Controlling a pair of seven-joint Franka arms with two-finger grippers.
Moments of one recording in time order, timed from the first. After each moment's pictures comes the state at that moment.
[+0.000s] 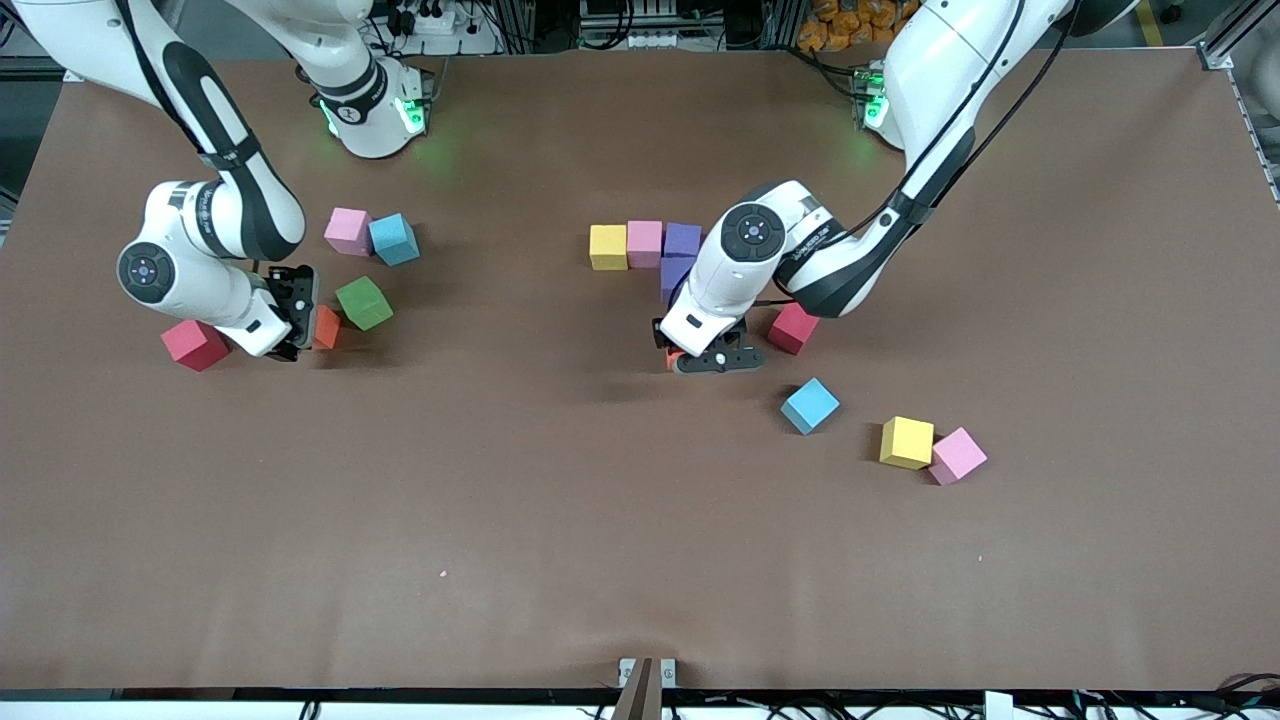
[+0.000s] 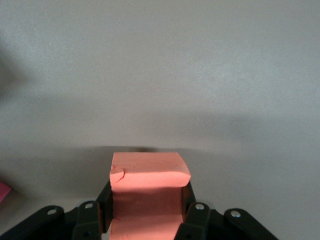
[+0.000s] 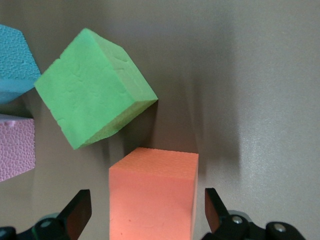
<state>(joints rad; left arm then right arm) -0.21 0.61 -0.55 -1.83 0.28 2.47 -1.00 -0.25 0.23 0.14 -2.41 -0.08 2.40 -1.56</state>
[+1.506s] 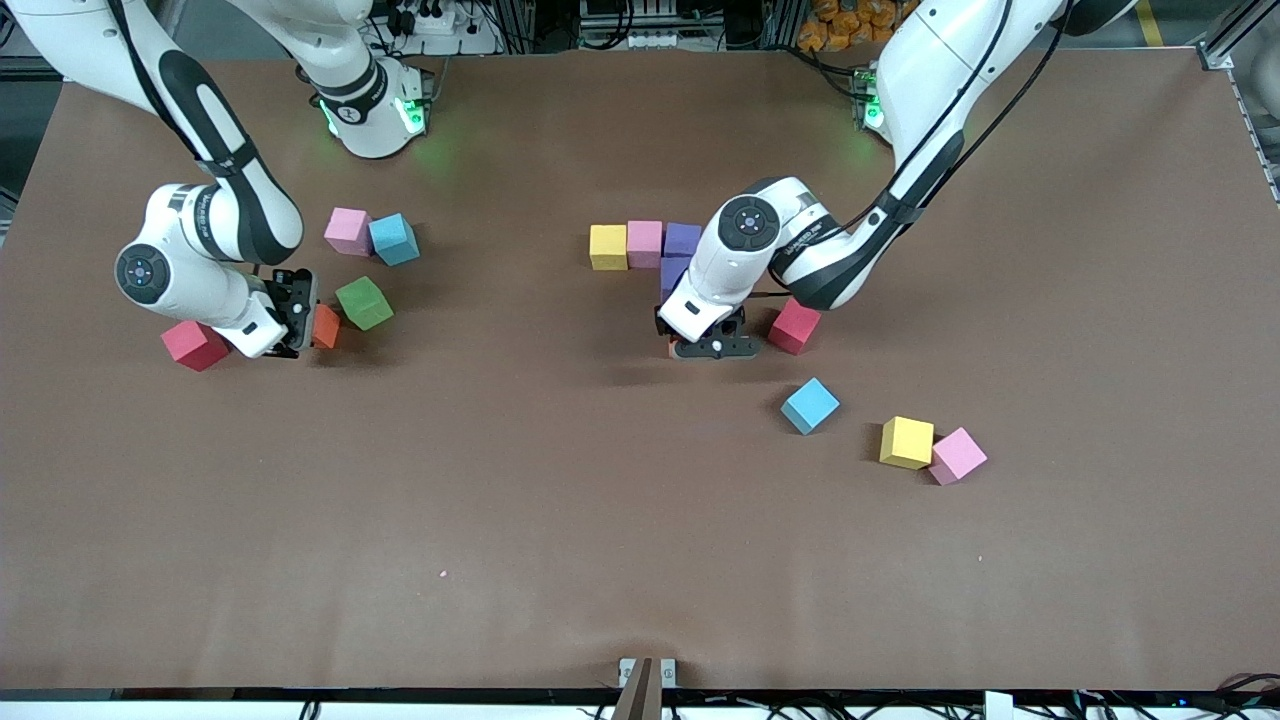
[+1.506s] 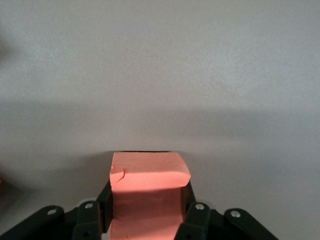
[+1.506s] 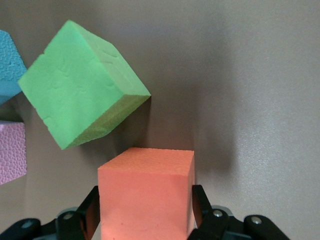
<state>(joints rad) -0.22 0.60 -0.55 -1.93 0.31 2.54 -1.00 -0.27 0.26 0.14 -2.41 -0.05 2.43 -1.56</state>
